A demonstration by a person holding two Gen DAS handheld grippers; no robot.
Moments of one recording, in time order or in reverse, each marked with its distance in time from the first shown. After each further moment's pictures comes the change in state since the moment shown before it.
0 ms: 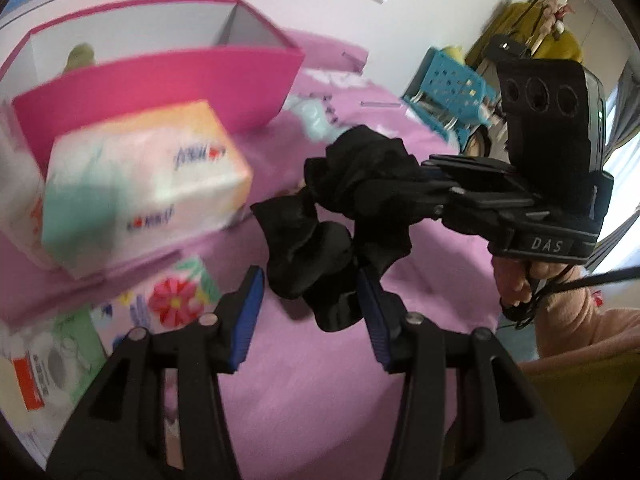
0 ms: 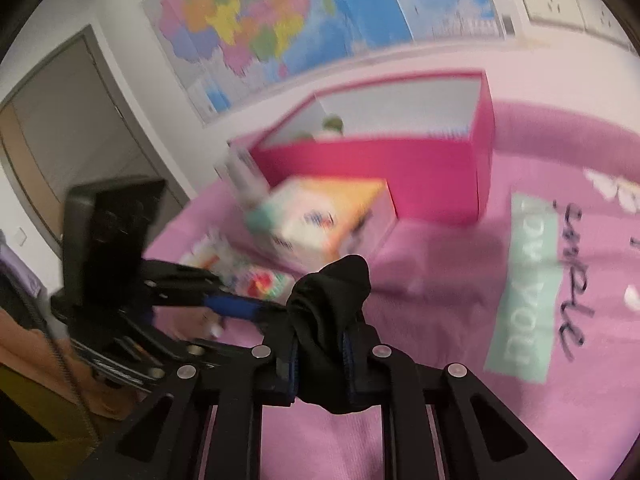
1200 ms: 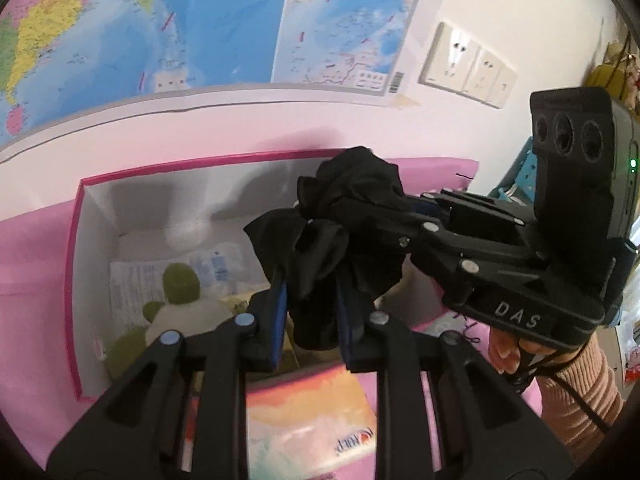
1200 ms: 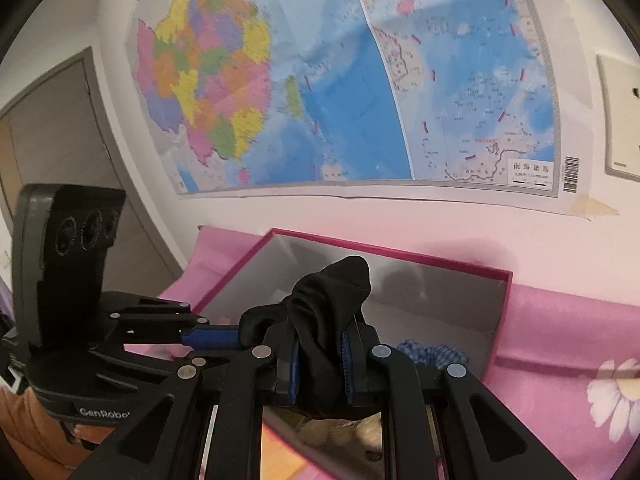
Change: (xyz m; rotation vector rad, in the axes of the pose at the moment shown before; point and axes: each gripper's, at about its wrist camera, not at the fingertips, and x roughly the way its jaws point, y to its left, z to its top) left arm -0.007 0.072 0.168 -0.110 -0.116 0.315; right arm 0.068 -0.053 0.185 -0.064 -0.151 -0.033
